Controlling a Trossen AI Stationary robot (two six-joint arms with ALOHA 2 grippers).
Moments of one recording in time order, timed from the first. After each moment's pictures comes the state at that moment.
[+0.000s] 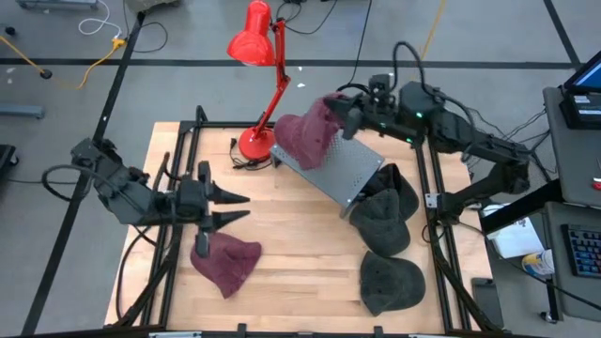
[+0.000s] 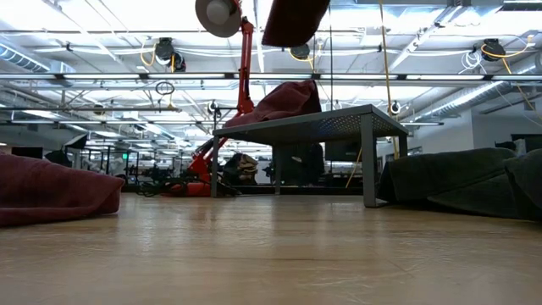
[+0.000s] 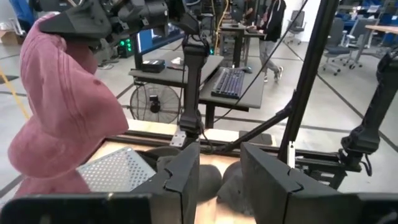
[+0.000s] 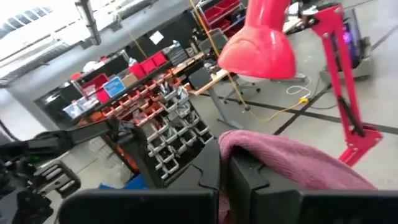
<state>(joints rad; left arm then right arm) -0.64 1.23 1.58 -0.53 -0.74 -0.20 -0.17 1.40 1.74 -0.35 0.26 0.55</state>
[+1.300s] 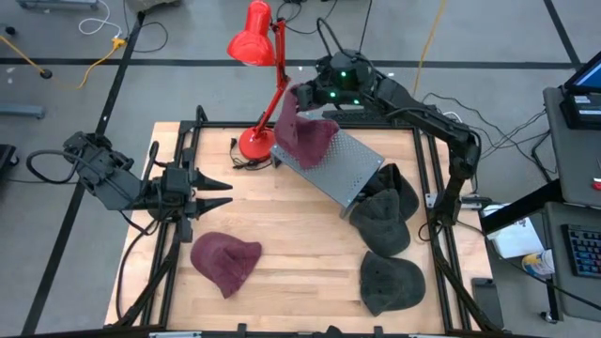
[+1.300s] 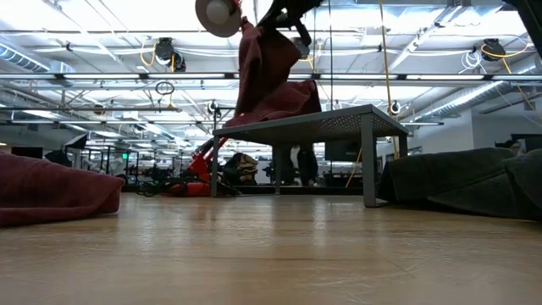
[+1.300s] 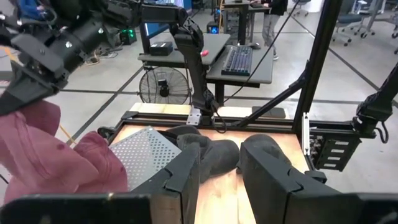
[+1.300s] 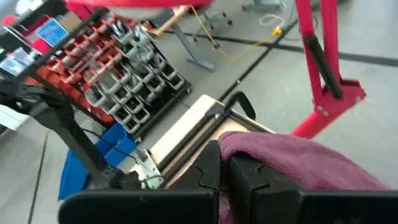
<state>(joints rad) -0.64 1.12 1.58 -0.76 -0.72 -0.21 -0.46 1.81 2.01 -0.53 -0.08 0.58</state>
